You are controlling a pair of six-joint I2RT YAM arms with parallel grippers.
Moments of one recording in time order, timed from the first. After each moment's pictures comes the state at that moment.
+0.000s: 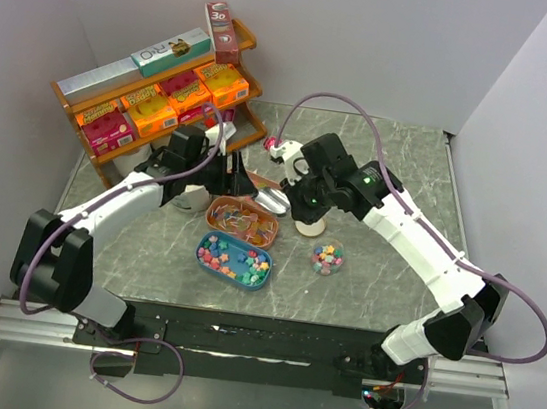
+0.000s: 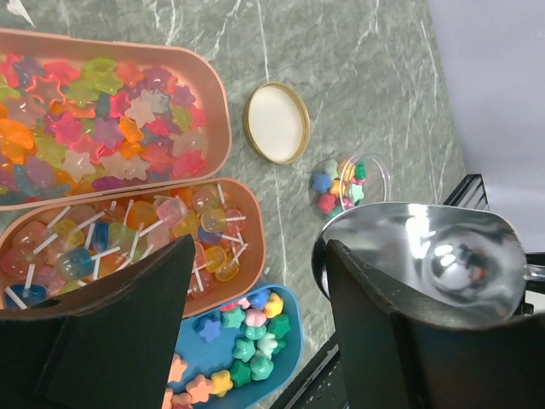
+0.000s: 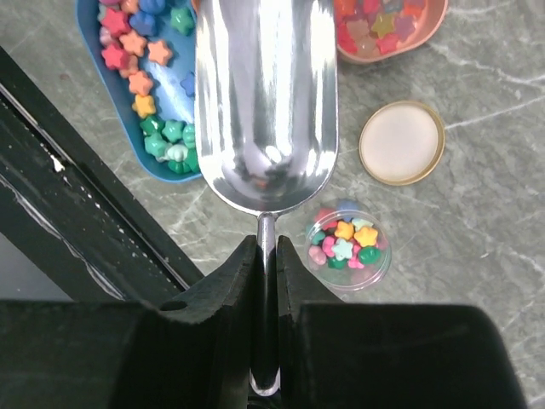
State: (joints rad) left arm -0.38 1.44 1.03 -0.17 0.52 -0.47; right arm 0.76 1.48 1.58 -1.05 -0.10 -0.11
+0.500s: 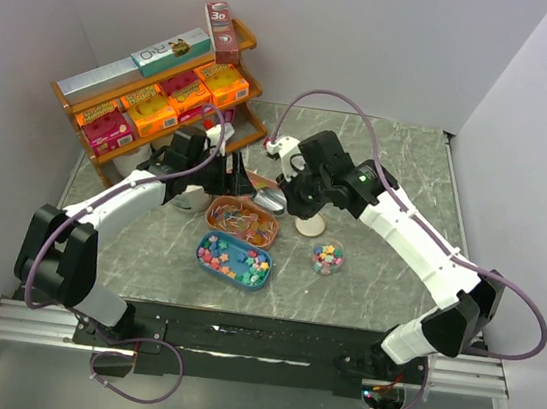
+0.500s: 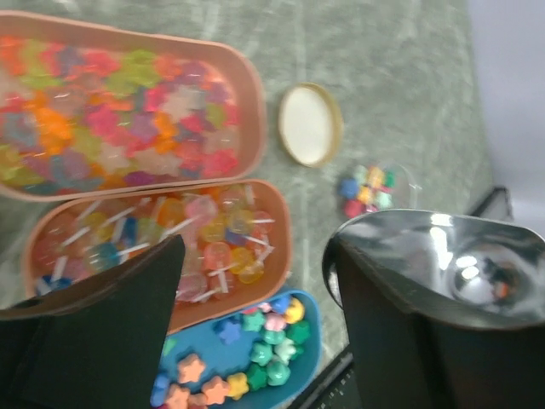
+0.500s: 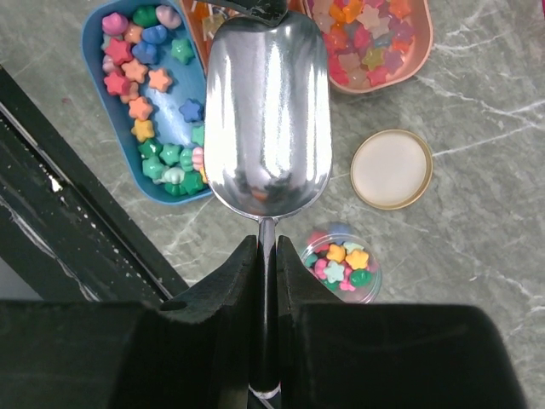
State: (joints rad) left arm -0.38 1.48 1.03 -0.17 0.49 -0.46; right arm 0.75 1.49 1.58 -0.99 -0.11 -0.13
